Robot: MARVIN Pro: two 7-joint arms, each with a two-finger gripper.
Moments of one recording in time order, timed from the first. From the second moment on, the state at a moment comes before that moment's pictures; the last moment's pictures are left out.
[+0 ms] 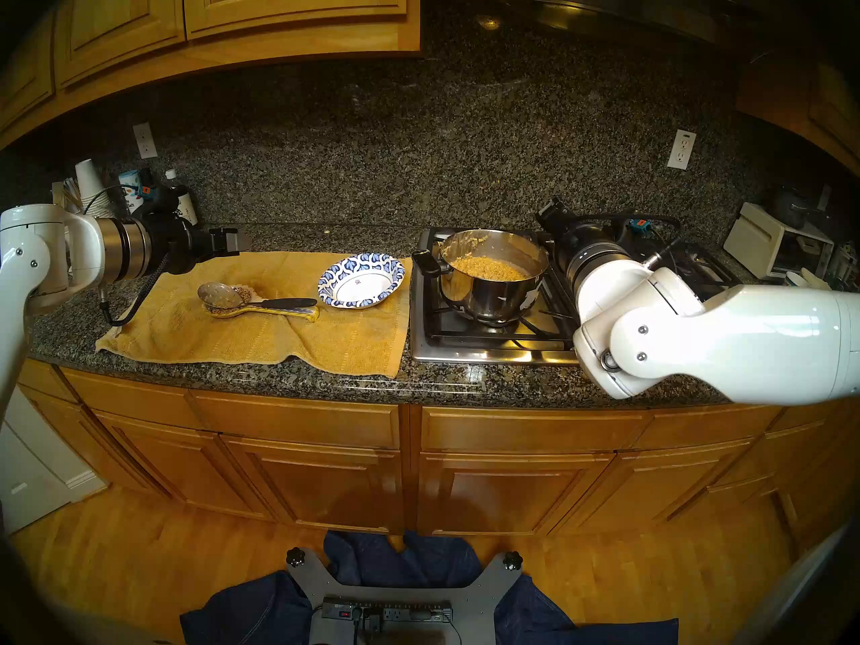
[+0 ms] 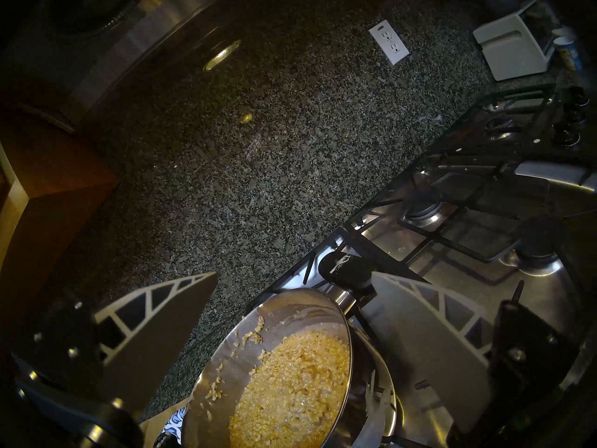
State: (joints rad) left arm 1.47 -0.50 -1.75 -2.10 -1.57 0.86 0.41; right arm 0.54 -0.38 -0.82 -2.29 2.06 -0.93 -0.89
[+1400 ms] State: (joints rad) left arm 1.47 -0.50 -1.75 -2.10 -1.57 0.86 0.40; right arm 0.54 -0.38 -0.83 -2.29 2.06 -0.93 -0.89
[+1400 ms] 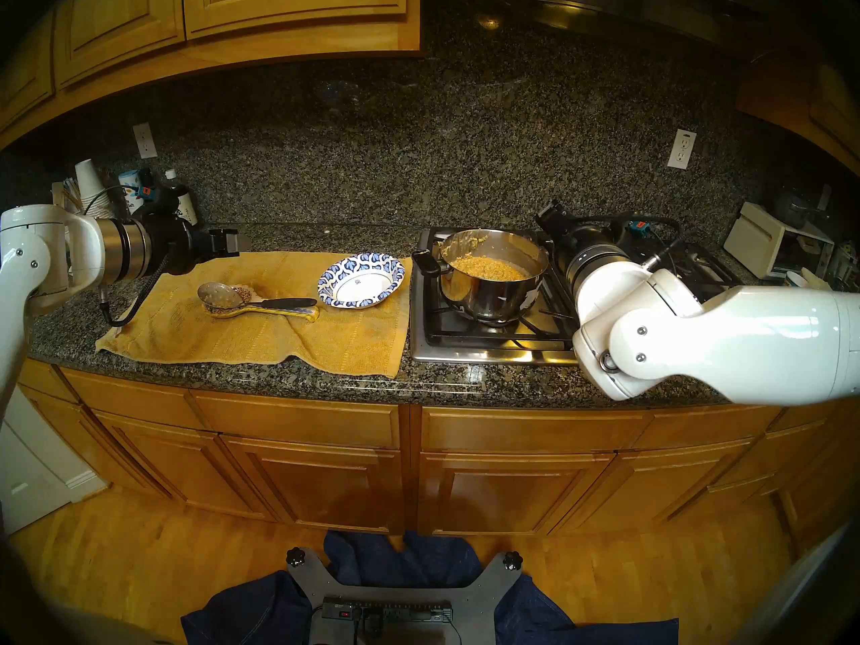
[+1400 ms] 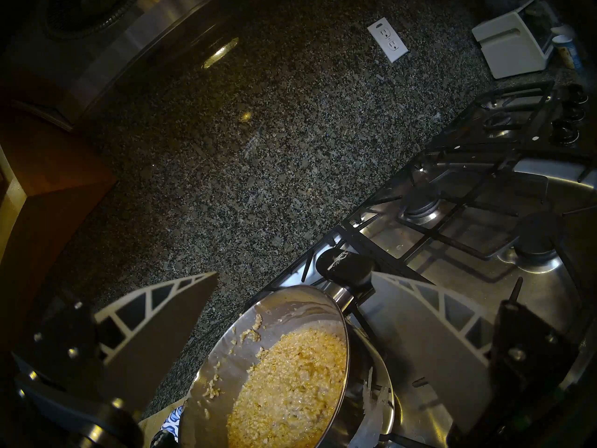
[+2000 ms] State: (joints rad) left arm 1.52 -0.41 -1.77 -2.26 -1.44 0.94 0.33; right arm 0.54 -0.39 -0.83 -2.29 2.07 -0.93 -0.89
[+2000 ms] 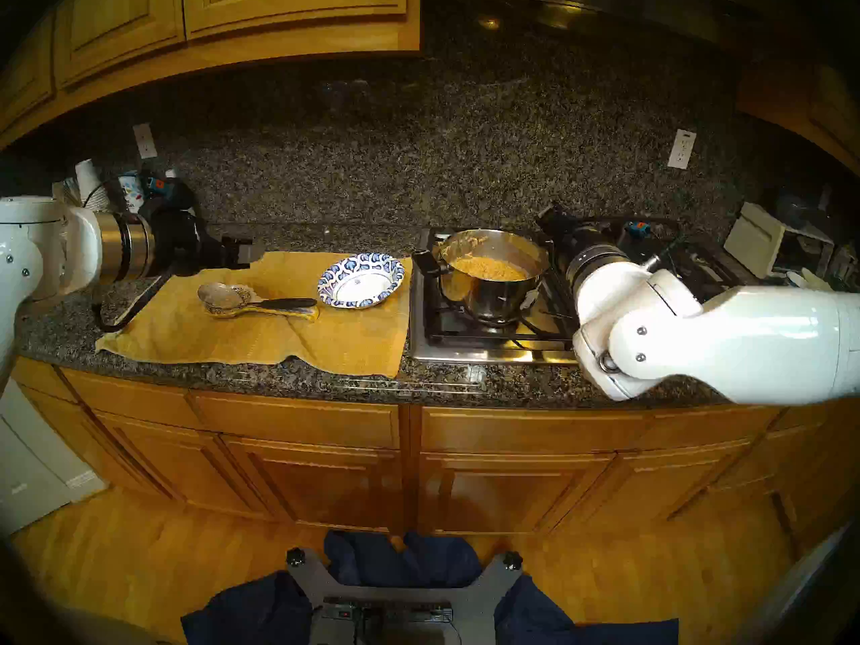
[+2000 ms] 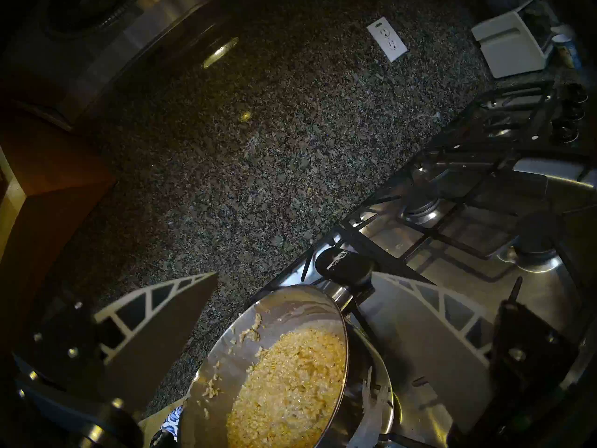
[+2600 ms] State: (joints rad) left arm 1.69 -0.28 -1.68 -2.29 -1.04 0.83 0.19; right arm 0.54 -0.39 -0.83 -2.29 2.07 -0.93 -0.89
